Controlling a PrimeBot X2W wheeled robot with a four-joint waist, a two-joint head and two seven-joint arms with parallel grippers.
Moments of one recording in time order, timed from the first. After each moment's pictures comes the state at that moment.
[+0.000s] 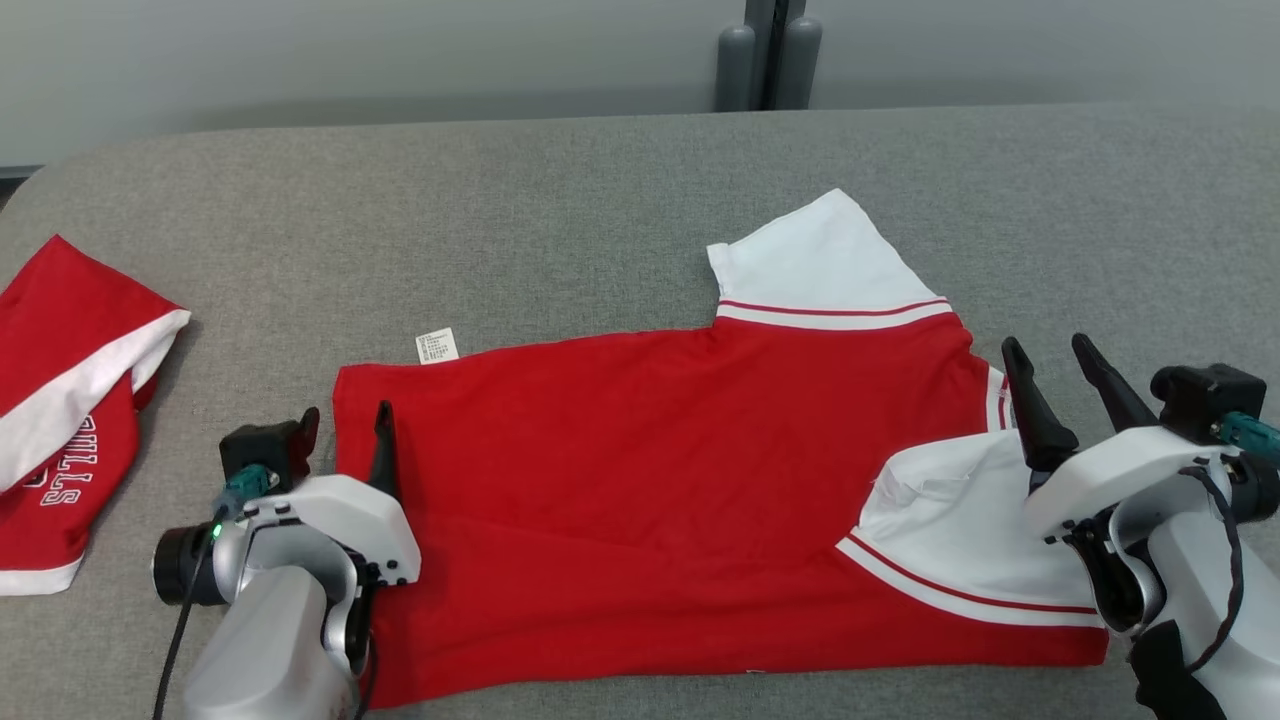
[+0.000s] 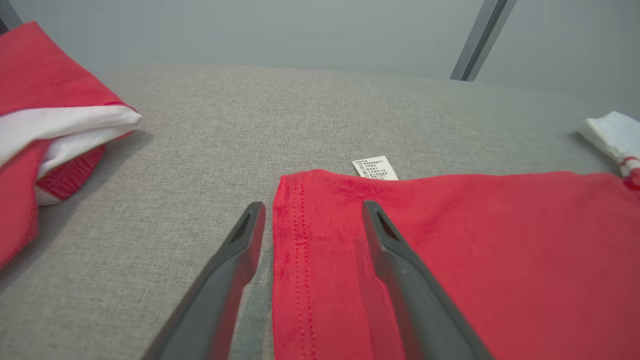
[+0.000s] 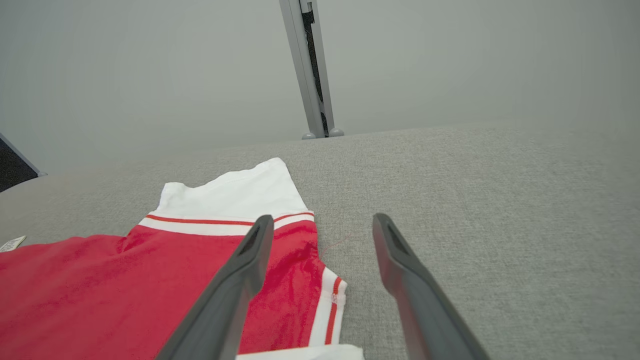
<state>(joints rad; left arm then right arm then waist) -0.47 0.07 -0.15 0.86 -0.33 0.04 -0.25 -0.50 -0.24 0.27 0.72 0.51 0.13 -0.25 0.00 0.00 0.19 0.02</state>
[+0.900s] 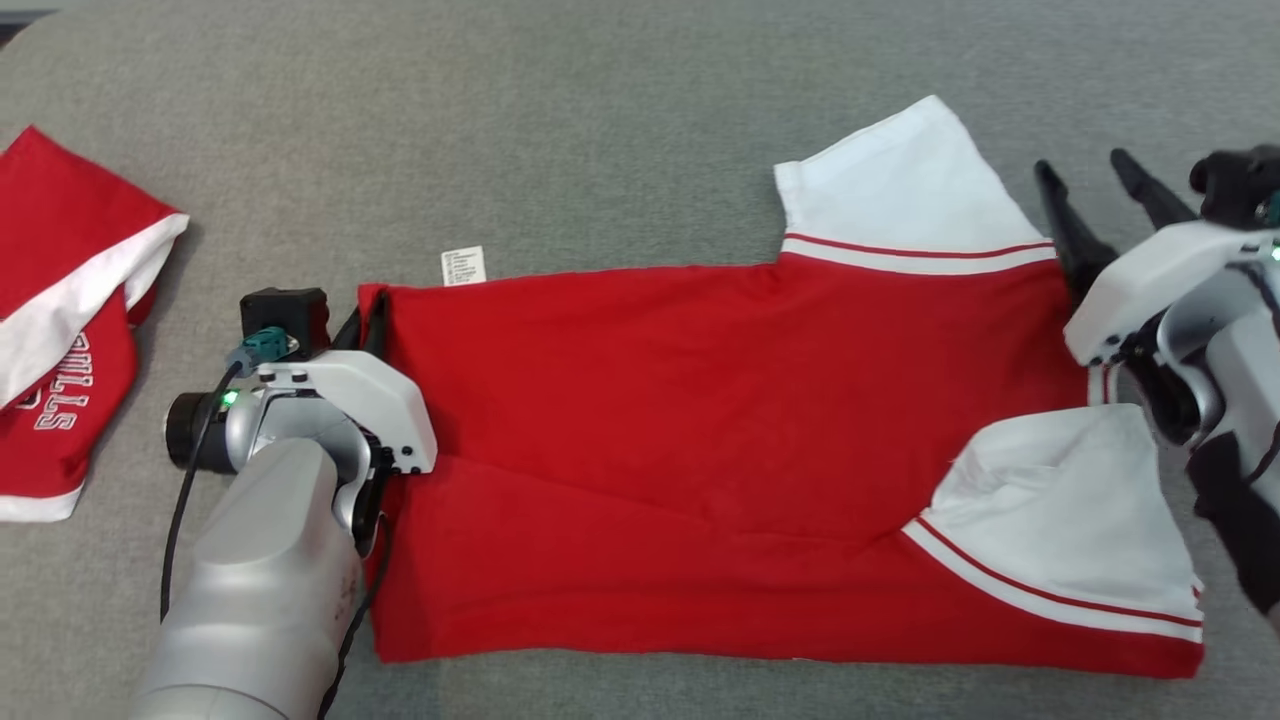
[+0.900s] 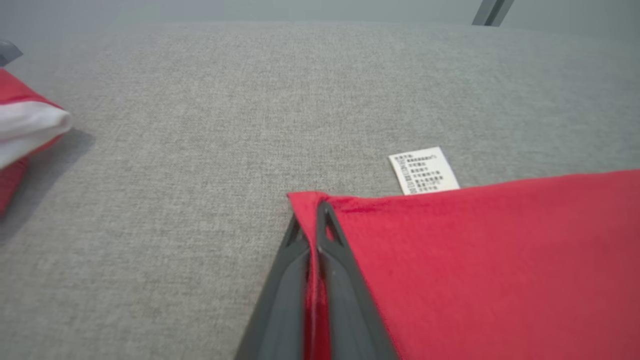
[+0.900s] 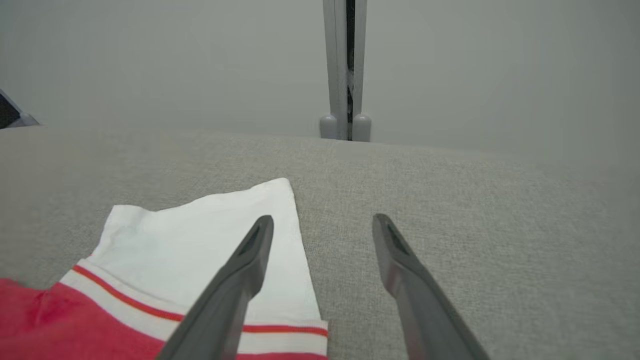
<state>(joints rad) -0.79 0.07 -0.23 1.15 -0.33 -0.03 -0.22 -0.84 -0.31 0.44 0.85 0.56 0.13 -0.16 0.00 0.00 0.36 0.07</state>
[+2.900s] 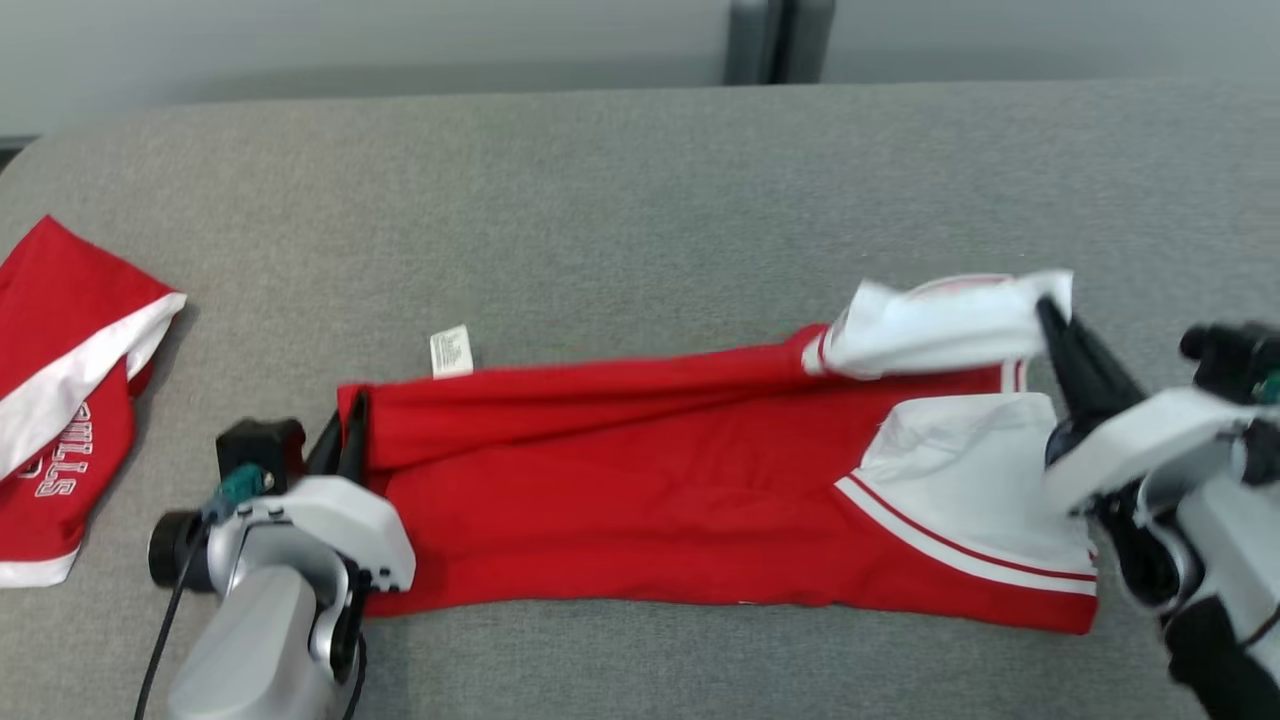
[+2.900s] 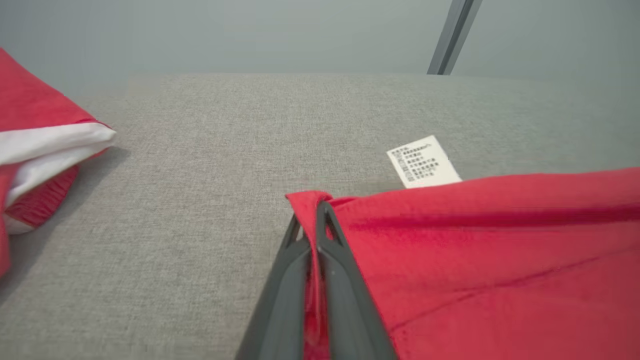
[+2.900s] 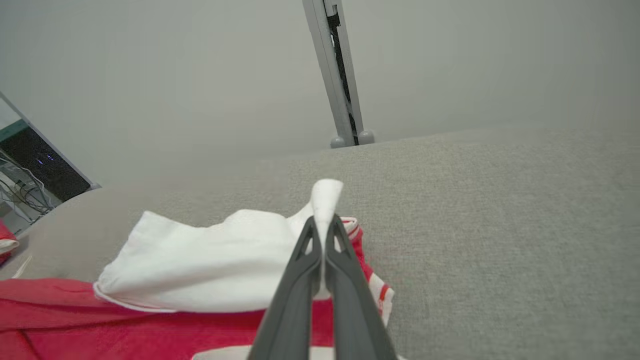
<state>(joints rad) -0.51 0.14 -0.29 0.84 -0.40 0.00 -0.26 -0.60 -0.37 0.50 0.67 0.81 0.13 -0.26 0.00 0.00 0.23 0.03</state>
